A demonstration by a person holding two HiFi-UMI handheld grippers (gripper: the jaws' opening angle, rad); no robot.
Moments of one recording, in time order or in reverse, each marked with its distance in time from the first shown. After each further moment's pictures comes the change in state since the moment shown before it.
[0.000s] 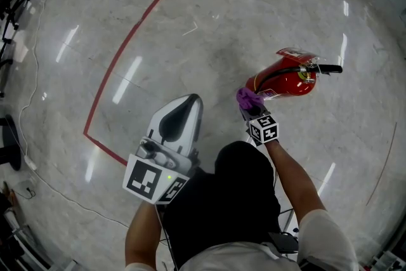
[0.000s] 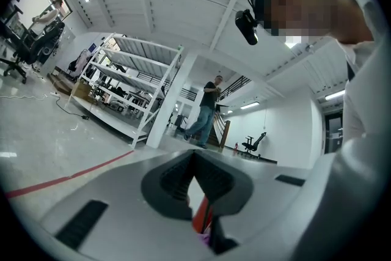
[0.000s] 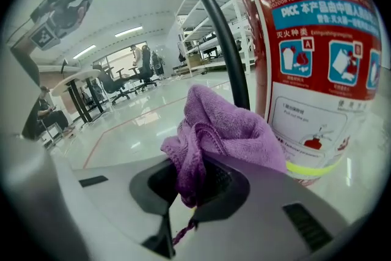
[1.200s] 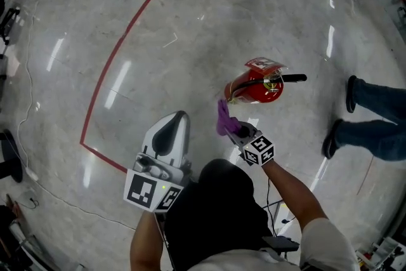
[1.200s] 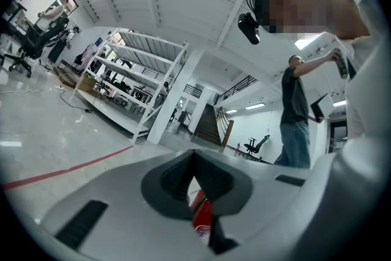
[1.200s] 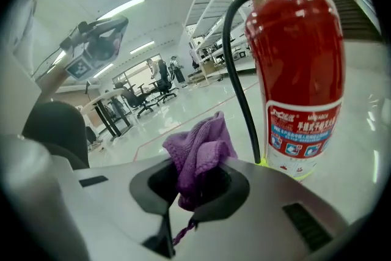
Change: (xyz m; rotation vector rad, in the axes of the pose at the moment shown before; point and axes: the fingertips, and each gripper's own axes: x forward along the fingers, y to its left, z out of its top) left arm 0.028 -0.039 0.037 -0.069 0.042 0.041; right arm -0.120 0.060 0.062 0.044 -0.041 0.211
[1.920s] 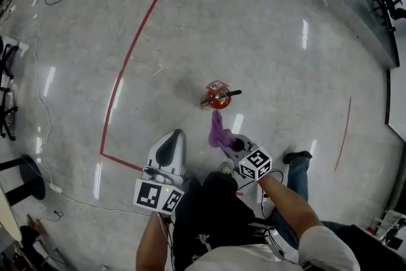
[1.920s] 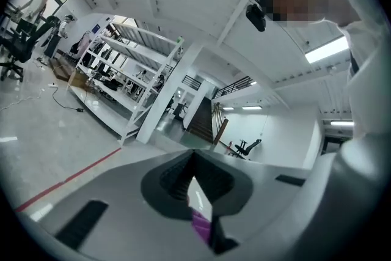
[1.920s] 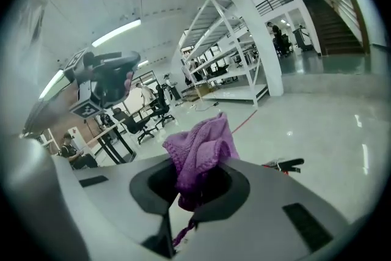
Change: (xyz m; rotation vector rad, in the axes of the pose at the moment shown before) left arm 0.003 -0.147 0.278 -0.084 0.122 -0.037; right arm -0.246 0.149 0.308 0.081 -0.104 -0.079
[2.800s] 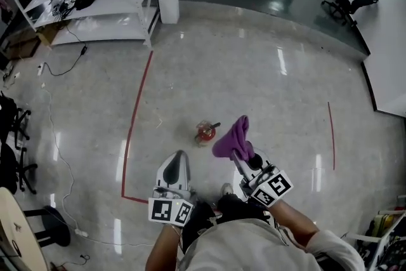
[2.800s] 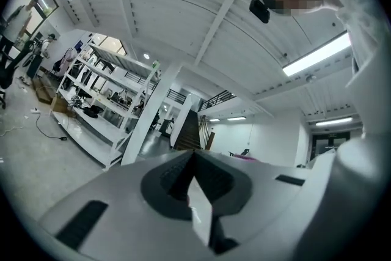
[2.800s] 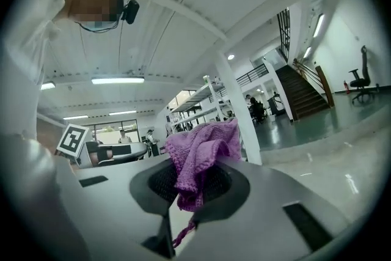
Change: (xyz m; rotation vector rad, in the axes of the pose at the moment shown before) left arm -0.092 -0.168 0.224 0.102 -0.132 -0.105; right arm -0.271 0.187 0.327 -0.079 -0.587 -0.267
